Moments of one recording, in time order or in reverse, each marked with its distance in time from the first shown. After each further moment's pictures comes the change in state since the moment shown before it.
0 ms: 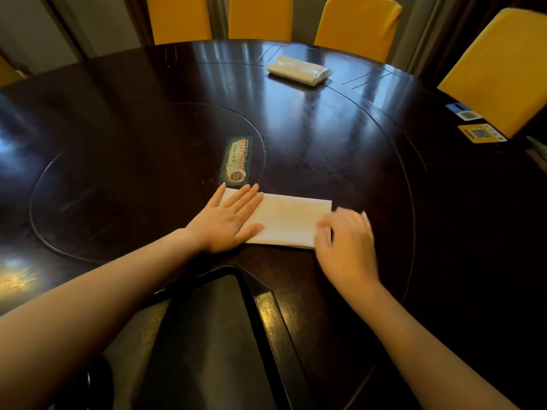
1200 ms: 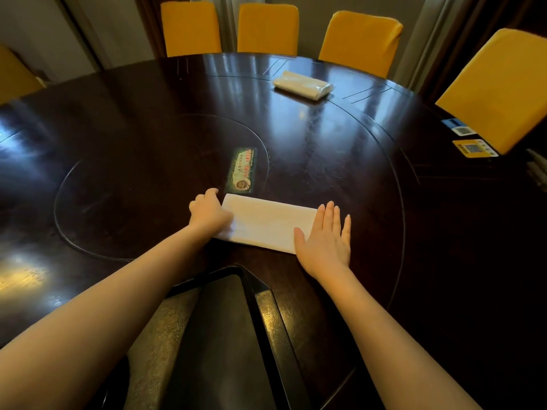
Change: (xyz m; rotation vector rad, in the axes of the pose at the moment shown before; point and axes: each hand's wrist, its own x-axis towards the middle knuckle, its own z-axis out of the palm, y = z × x) left_hand -0.001 0.001 -0.033 -0.664 0.155 -0.884; right_hand 0.021 0.001 0.038 -0.466 -0.341 0.146
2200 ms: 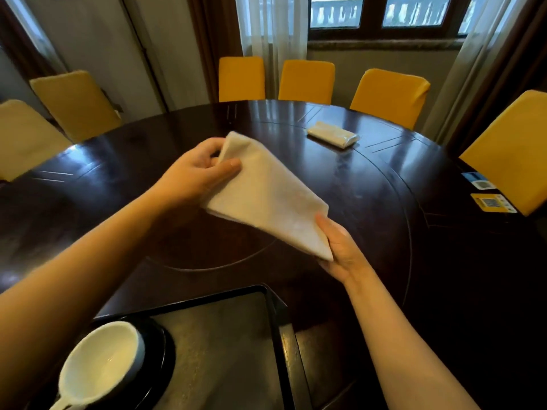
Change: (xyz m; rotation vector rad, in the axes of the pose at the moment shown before) left_hand -0.142 0.055 -0.208 -0.769 -0.103 0.475; right_hand -0.005 -0.012 -0.112 1.993 -0.655 -0.199
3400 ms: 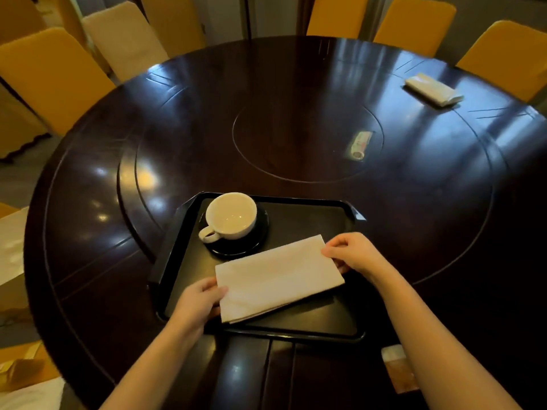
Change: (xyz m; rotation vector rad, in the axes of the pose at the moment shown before) left_hand -0.346 -0.174 -0.011 -0.376 0.606 -0.893; right_hand -0.118 0.122 0.090 -1.153 0.025 0.458
